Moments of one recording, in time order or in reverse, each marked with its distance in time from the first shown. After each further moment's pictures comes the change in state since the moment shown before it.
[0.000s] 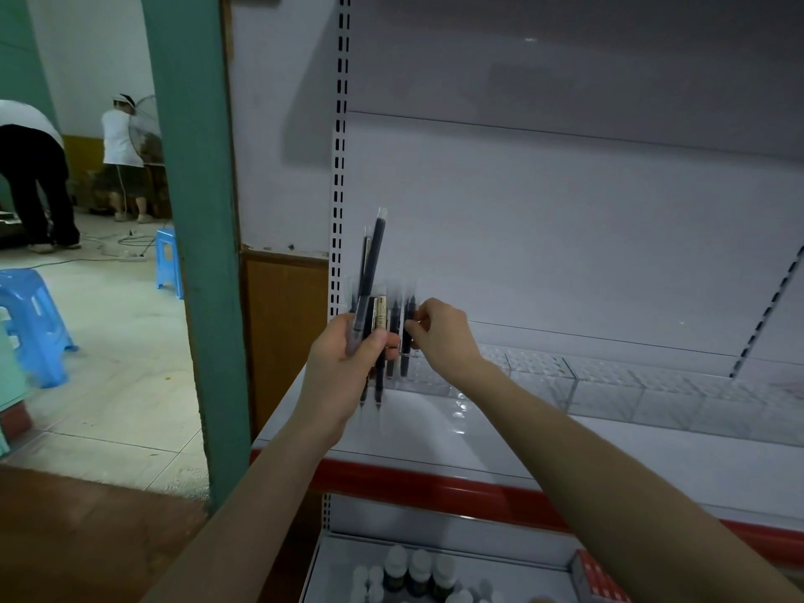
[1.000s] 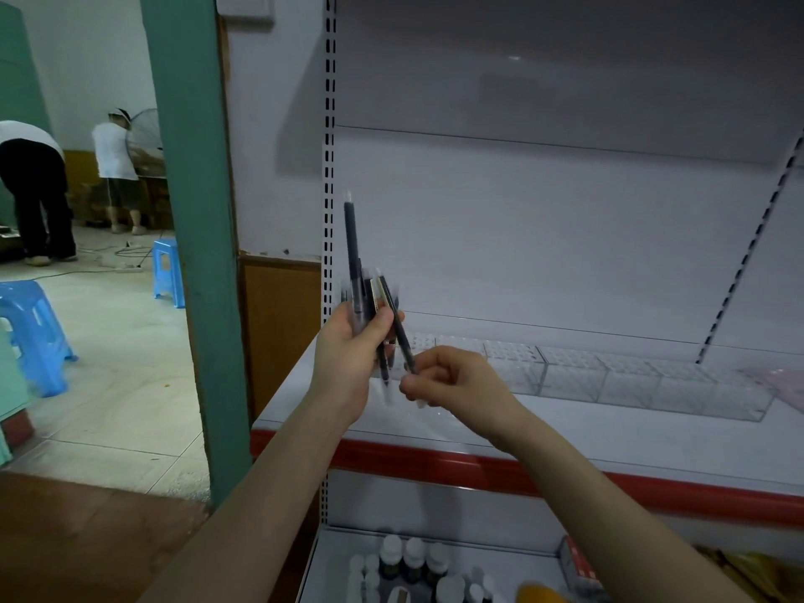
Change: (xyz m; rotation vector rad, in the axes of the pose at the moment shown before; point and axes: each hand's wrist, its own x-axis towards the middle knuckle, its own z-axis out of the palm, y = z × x) left_hand -0.014 0.019 0.025 -0.261 0.056 -0.107; right_hand -0.111 -0.004 -0.056 0.565 -0.282 0.024
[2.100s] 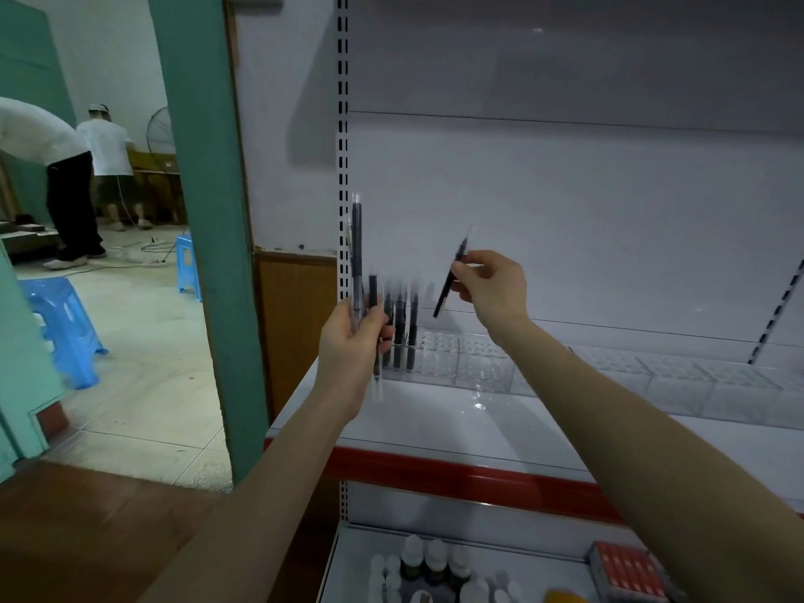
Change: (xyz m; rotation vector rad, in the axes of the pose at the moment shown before) left_hand 0.028 -0.014 -0.018 0.114 0.066 0.020; right_hand 0.115 -0.005 -0.030 0.080 0.536 -0.053
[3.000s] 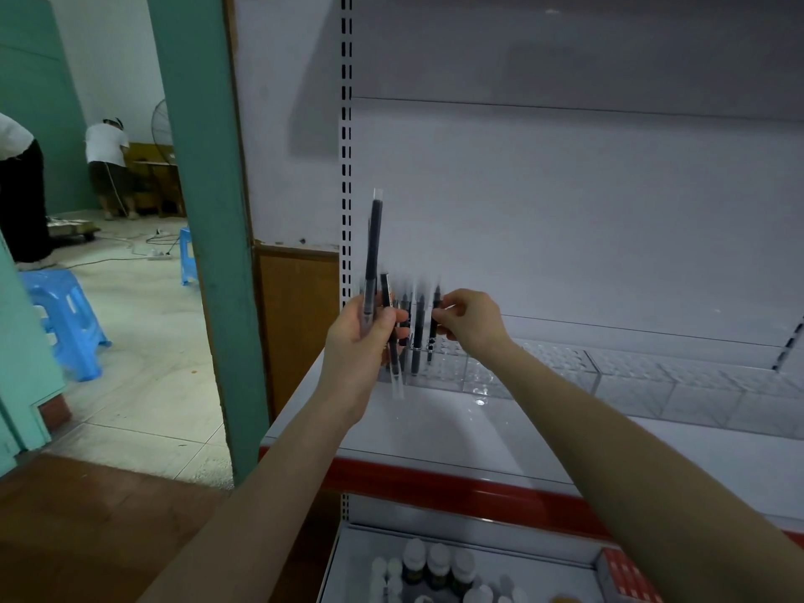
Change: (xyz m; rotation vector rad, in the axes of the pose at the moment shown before) left_hand 0.010 -0.008 0.004 0.062 -0.037 -0.008; right_hand 0.011 0.050 0.025 -0.299 -0.243 0.046
